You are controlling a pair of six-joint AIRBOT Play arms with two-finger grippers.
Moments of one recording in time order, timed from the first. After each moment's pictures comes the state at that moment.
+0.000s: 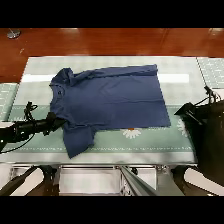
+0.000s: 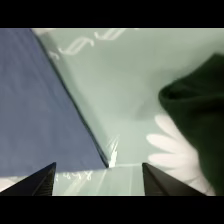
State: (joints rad) left arm 0.42 -1.06 0.34 0.52 -1.00 -1.07; right arm -0.48 -1.25 0.79 -1.09 1.24 1.34
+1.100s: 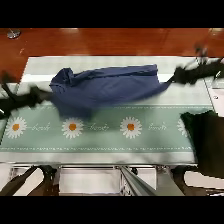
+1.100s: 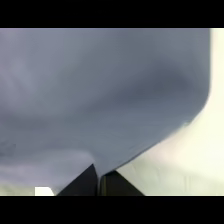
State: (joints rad) left arm 0.42 -1.01 0.71 0.39 -1.07 -1.04; right arm -0.21 -1.45 1.42 -0.90 1.29 1.35
